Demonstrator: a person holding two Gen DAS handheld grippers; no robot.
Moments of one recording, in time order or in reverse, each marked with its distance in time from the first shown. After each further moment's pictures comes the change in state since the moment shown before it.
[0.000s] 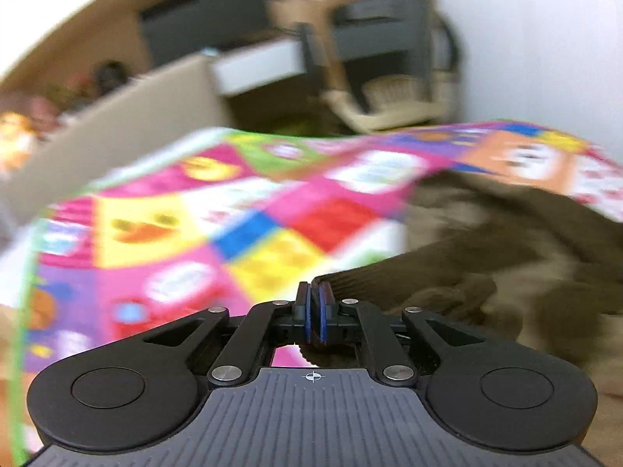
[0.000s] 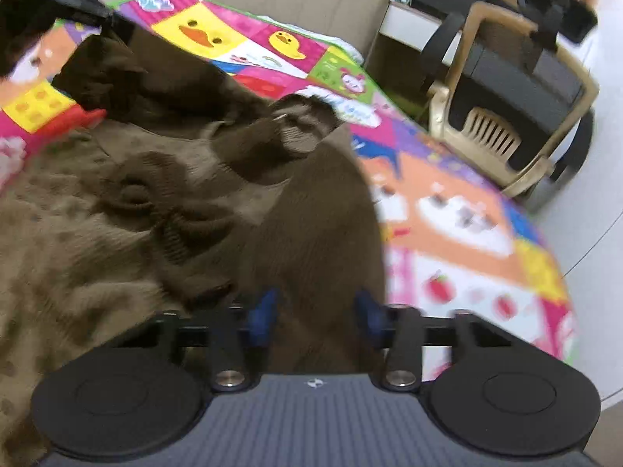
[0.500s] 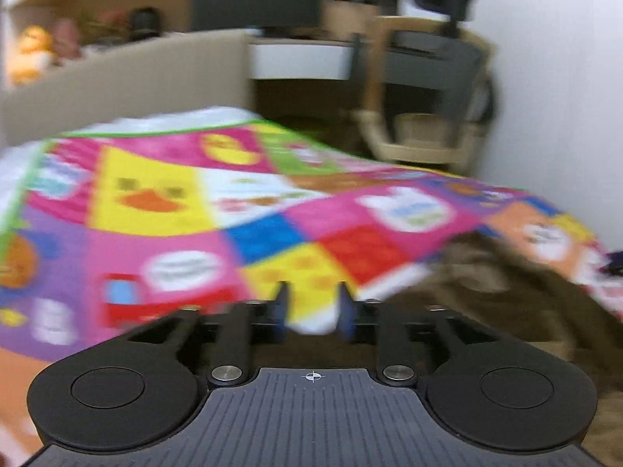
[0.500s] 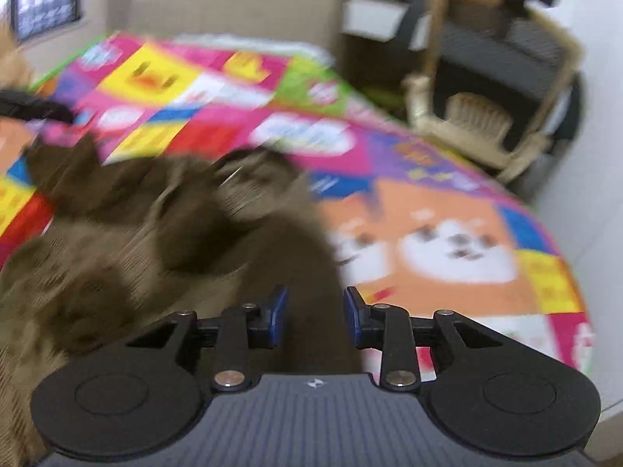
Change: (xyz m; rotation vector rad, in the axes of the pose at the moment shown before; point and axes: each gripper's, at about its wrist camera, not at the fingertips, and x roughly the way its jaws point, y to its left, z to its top) left arm 0.020 0.037 0.011 -0.249 0.015 -0.270; right arm 0.037 -0.025 0.046 0.220 0.031 0.133
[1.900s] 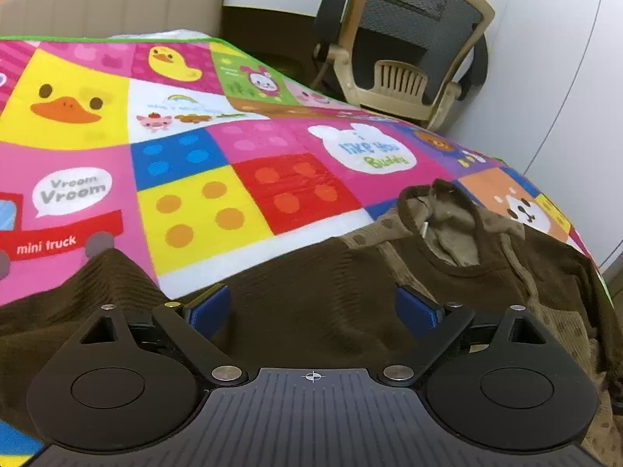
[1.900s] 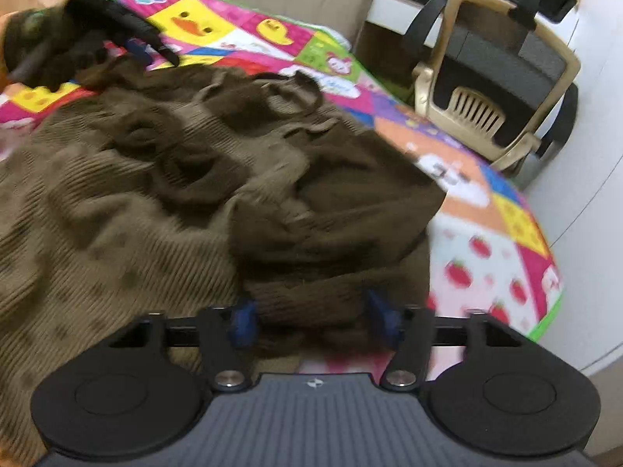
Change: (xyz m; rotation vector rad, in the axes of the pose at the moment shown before) left arm 0.080 -0.019 -0.023 -0.138 0.151 -0.058; right arm -0.053 -0.012 -0.100 -0.123 -0.022 -0.079
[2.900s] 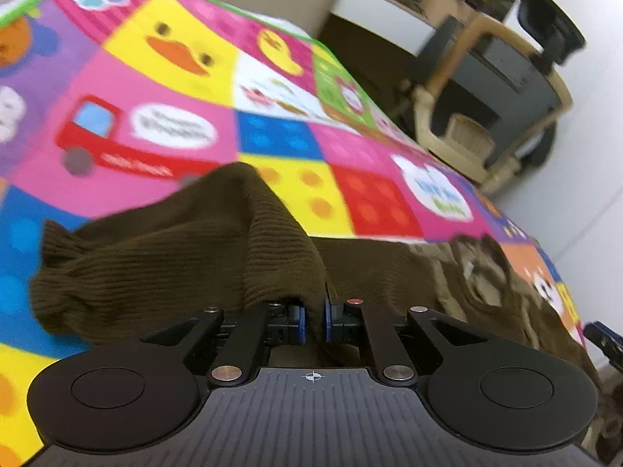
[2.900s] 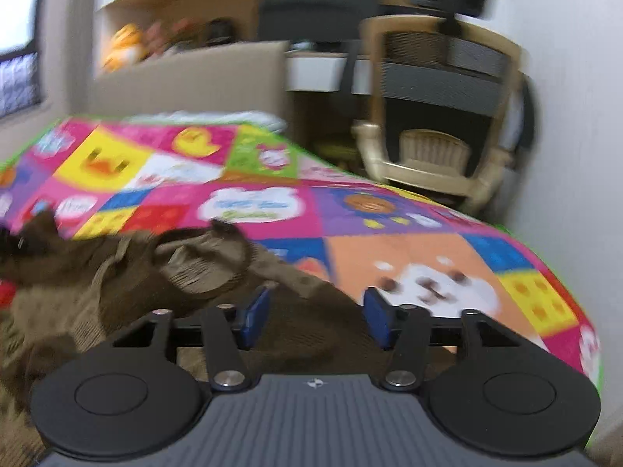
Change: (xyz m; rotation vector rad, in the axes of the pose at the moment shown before) left arm -0.033 0.055 -0.023 -0.355 -0.073 0.093; right arm 0.079 -0.035 0.113 0.289 -0.207 0.017
